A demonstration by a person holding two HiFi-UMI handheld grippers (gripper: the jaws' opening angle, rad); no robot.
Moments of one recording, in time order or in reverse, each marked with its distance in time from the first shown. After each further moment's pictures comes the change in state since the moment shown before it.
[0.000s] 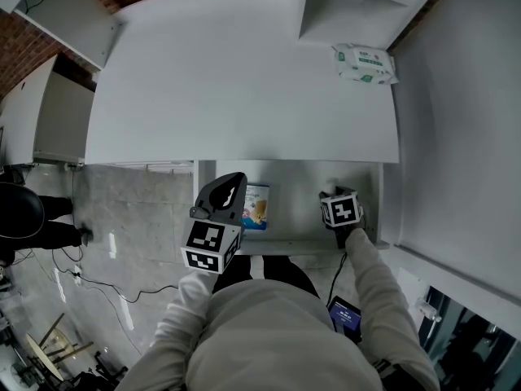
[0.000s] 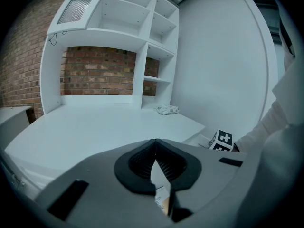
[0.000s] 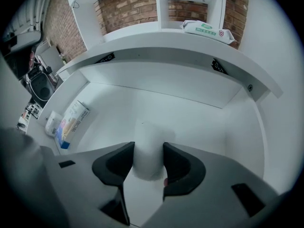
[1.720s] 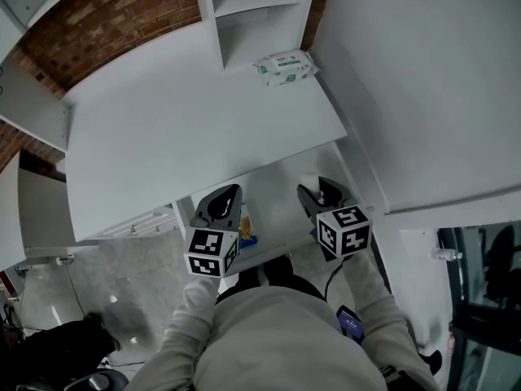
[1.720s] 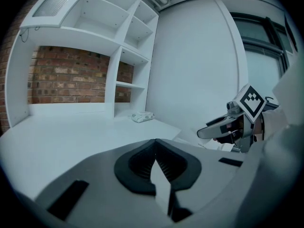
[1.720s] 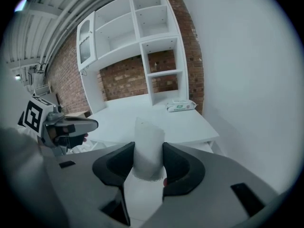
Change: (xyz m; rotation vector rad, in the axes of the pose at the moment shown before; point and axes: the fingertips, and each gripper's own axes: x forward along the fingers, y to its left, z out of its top) left arm 0.008 -0.052 0.023 0.129 -0.073 -0.300; right arm -0.214 0.054 0.069 0.246 -0.638 -0.040
